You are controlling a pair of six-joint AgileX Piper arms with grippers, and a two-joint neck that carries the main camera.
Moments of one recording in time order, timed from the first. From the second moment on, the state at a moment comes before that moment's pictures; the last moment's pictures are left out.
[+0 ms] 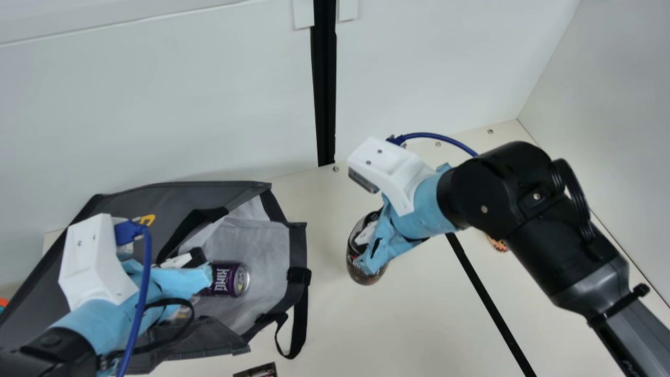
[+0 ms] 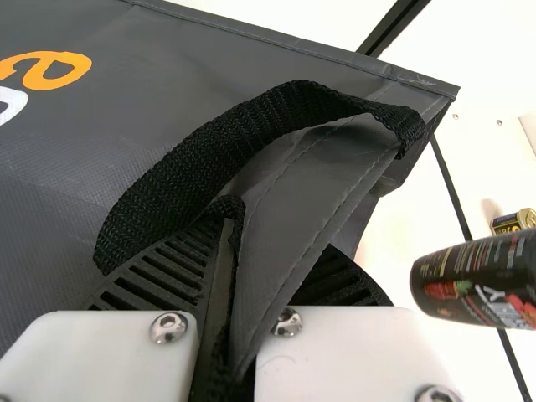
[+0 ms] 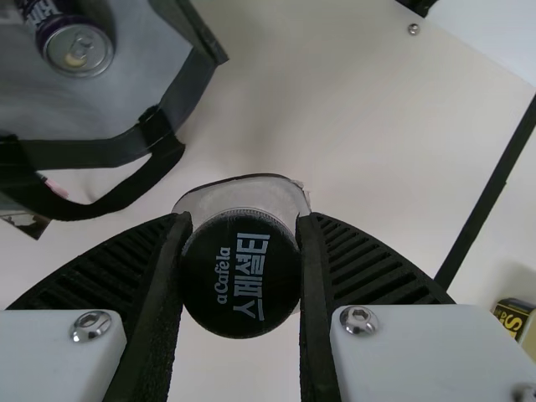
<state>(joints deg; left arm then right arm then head) -34.0 81.9 -69.5 0.0 32.6 -31.9 13.9 81.0 -85.7 6.5 68.5 -20.5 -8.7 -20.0</state>
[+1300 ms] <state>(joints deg) -34.0 81.9 -69.5 0.0 32.6 -31.9 19.4 76.3 -80.4 14.8 61.3 -22.5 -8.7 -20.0</state>
